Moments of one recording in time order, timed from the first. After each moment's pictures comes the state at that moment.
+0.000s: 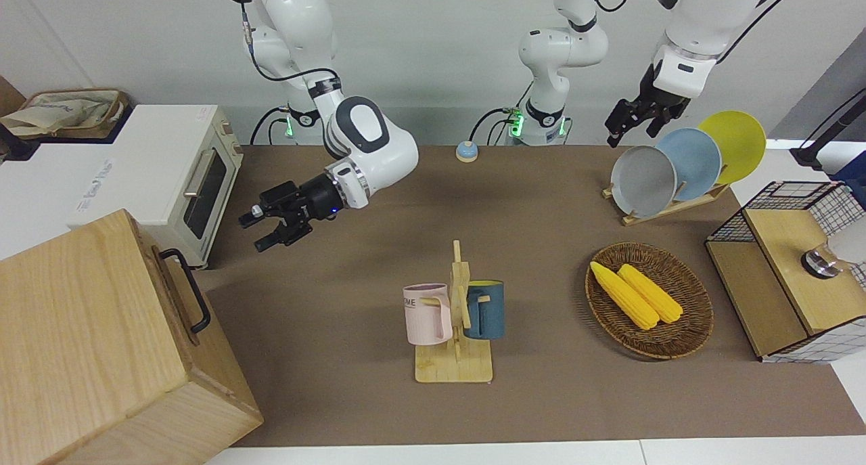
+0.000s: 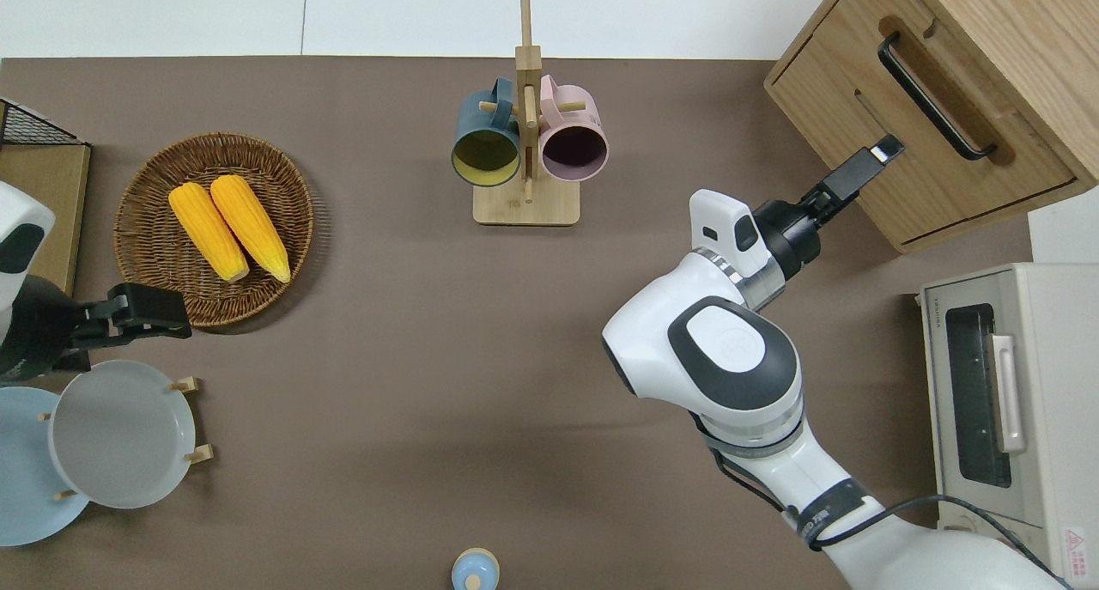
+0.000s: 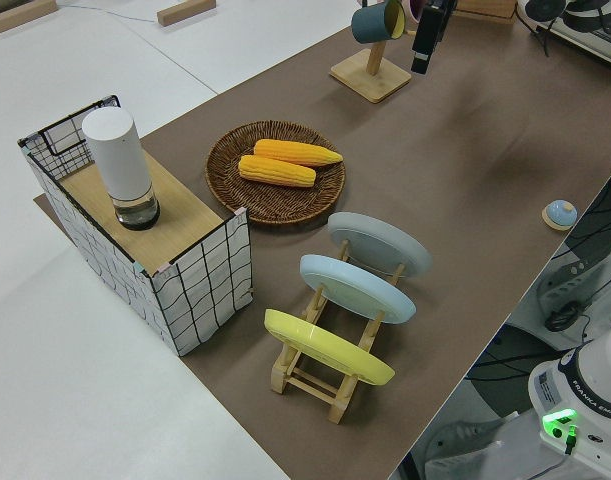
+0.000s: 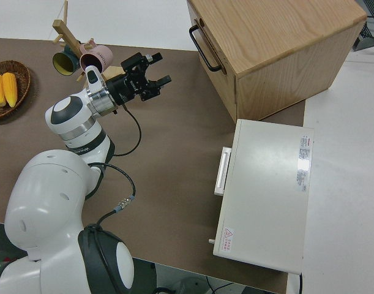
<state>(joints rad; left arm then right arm) 0.02 -0.13 -0.07 -1.71 -0.04 1.56 -0.33 0.10 0.29 0.35 -1.92 -1.76 1.67 0.50</state>
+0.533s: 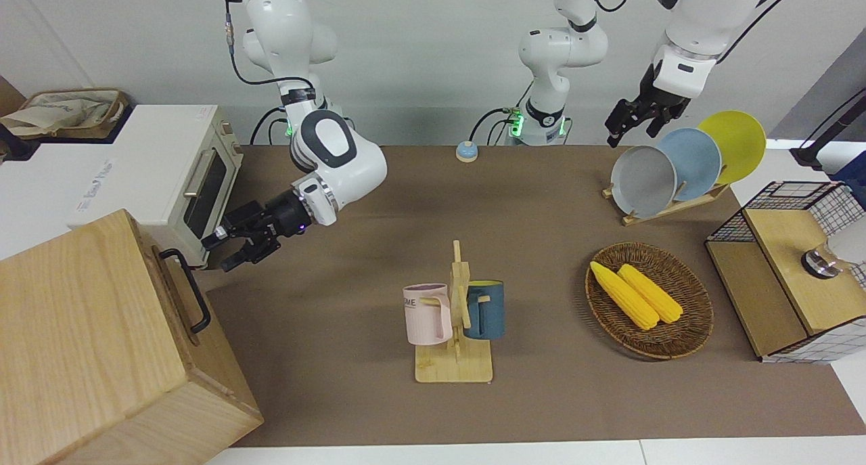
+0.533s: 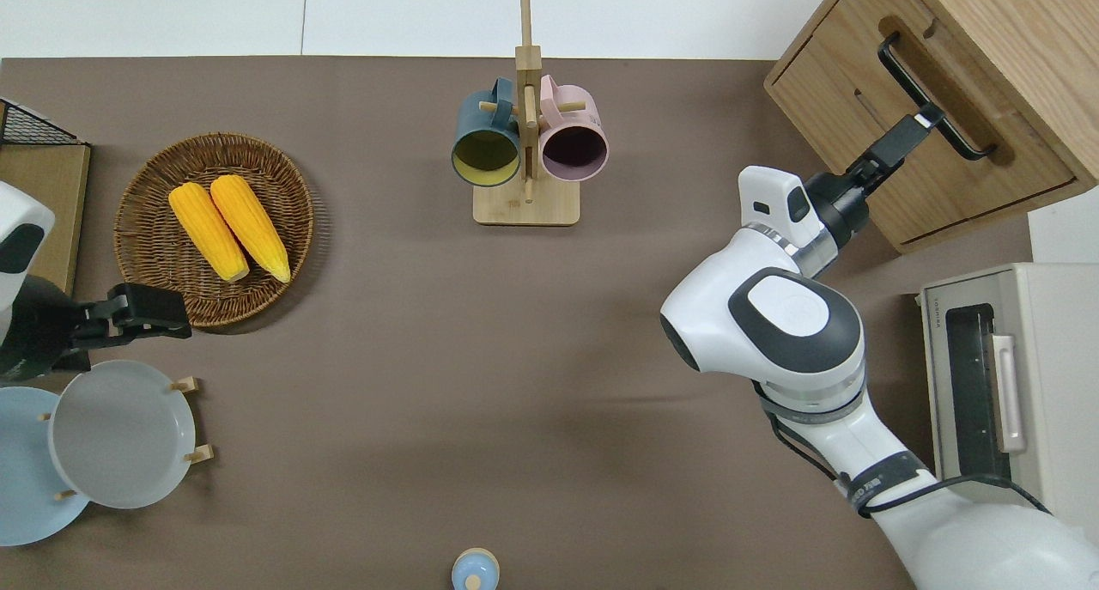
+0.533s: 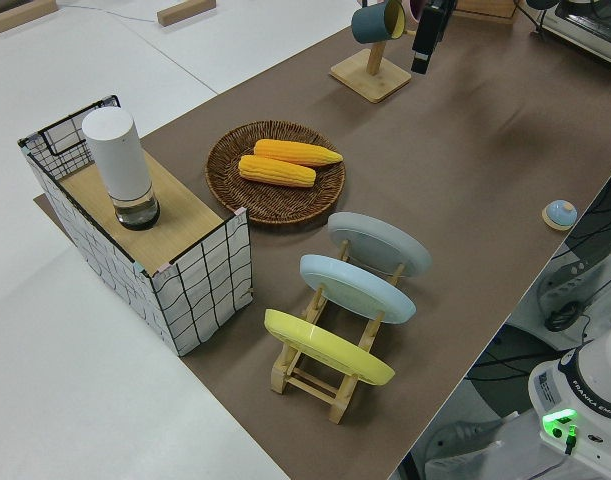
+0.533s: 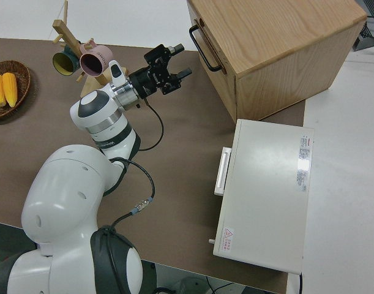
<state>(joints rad) 0.02 -0.13 -0.07 -1.71 -0.04 1.56 -0.33 0.10 0.30 0.22 -1.91 -1.85 1.83 0.50</state>
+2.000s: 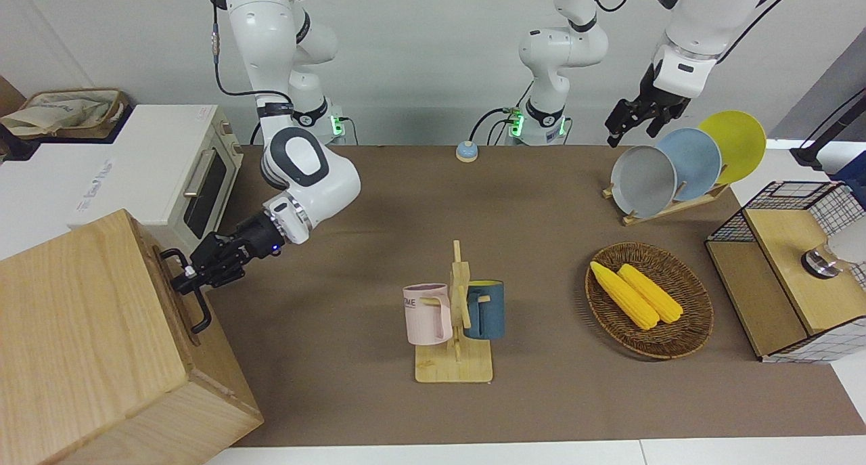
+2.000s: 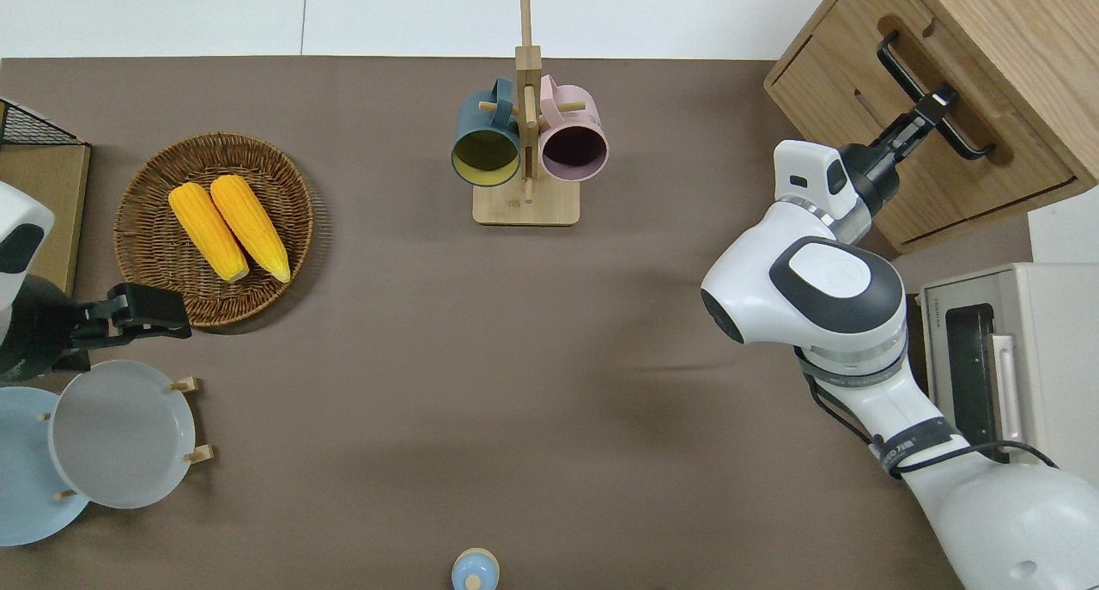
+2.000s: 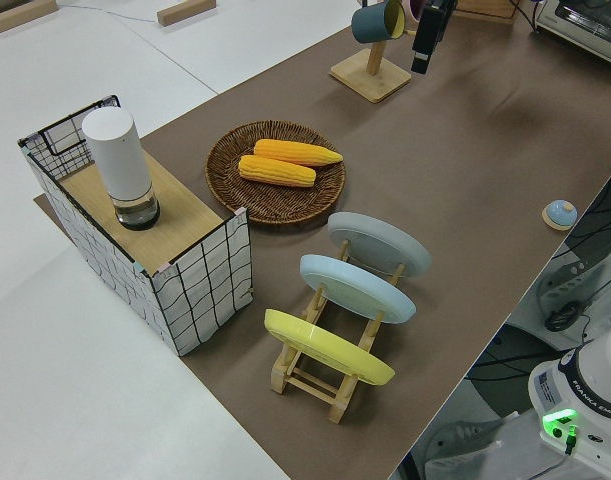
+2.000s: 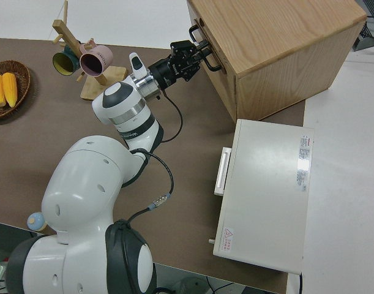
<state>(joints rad) 0.02 -0.13 -0.07 -1.71 -0.04 1.56 -0.33 0.09 0.36 0.14 -1.84 -1.93 1.95 0.59</state>
